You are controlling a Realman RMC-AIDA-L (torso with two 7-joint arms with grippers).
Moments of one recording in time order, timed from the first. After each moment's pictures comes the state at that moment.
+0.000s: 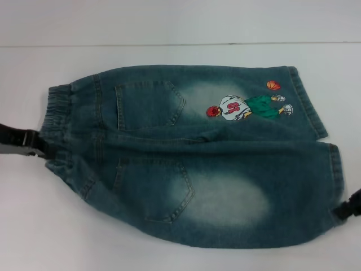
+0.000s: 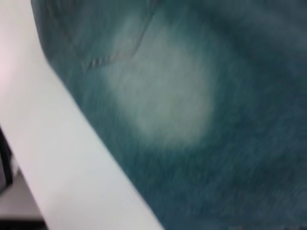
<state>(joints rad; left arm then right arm) -0.72 -1.95 0.55 0.84 2.71 1.63 -2.42 0.68 1.96 -0.65 -0.80 -2.75 -1.84 1.95</state>
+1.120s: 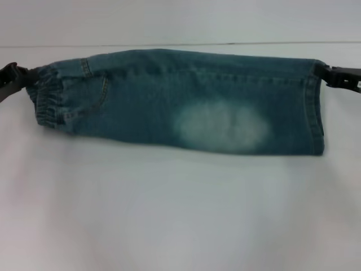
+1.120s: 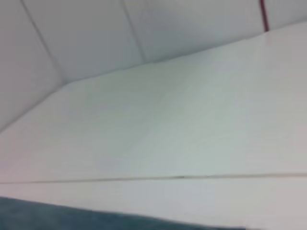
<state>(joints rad) -0.61 -2.04 0.39 0.73 2.25 1.10 -2.37 0.63 2.04 -0.43 -0.52 -2.02 -0.97 1.60</state>
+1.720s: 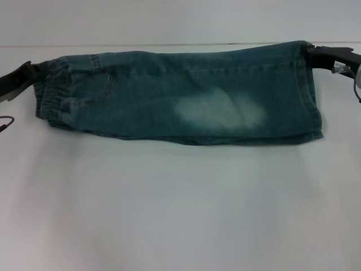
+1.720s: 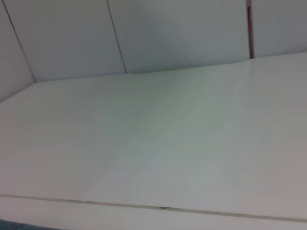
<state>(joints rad) -0.61 -2.09 0.39 0.60 2.03 0.92 -2.09 0.75 2.08 -0.44 -0.46 -1.98 -0.74 1.48</state>
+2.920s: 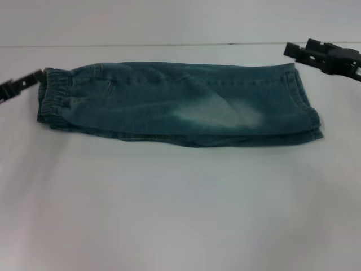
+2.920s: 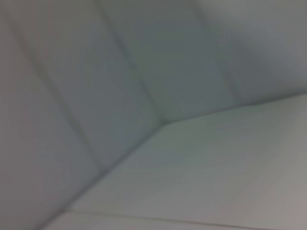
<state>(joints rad) -0.51 -2.04 0.42 0.62 1.98 1.06 -1.87 0.60 2.01 -0.47 -0.53 -1.85 -1.35 1.55</state>
